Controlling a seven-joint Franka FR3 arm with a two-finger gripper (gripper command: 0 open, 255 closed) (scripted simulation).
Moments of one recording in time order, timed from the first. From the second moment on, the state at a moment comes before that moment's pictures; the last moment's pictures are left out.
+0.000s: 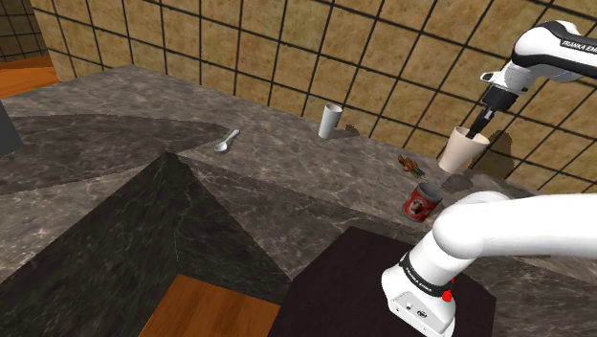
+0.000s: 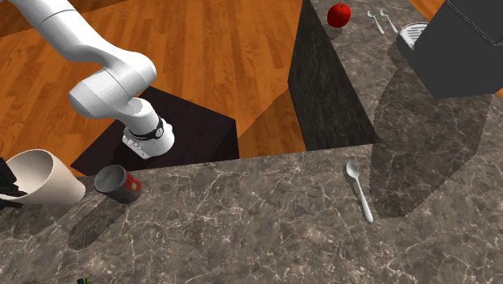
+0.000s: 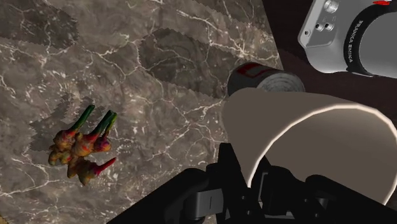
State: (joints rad) arm -0.24 -0.76 -0.74 -2.20 -0.38 1.50 -0.88
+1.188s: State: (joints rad) arm -0.26 -0.77 -0.84 -2.42 -0.46 1.73 -0.87
